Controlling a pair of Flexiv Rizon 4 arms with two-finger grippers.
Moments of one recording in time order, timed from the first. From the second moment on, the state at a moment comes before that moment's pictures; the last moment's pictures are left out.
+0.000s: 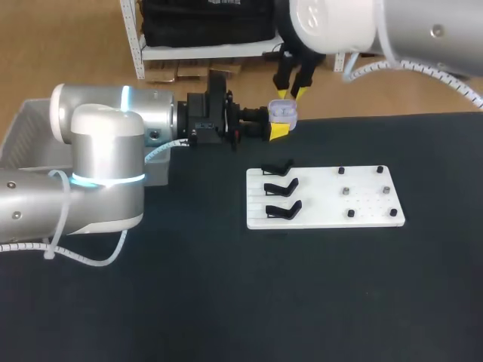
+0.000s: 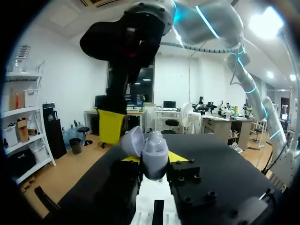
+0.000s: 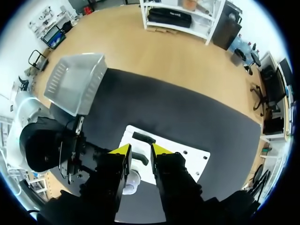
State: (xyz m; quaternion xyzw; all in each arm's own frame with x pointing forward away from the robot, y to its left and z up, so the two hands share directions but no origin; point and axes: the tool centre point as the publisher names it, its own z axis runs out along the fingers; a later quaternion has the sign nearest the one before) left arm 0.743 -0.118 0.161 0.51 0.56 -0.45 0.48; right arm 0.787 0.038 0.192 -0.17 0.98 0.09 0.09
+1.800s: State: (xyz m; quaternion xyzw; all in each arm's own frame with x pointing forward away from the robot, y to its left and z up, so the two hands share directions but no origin) left arm 0.794 0.083 0.198 0.58 0.56 -0.30 0.51; right arm 0.738 -0.028 0.229 -0.07 0.97 0.16 0.17
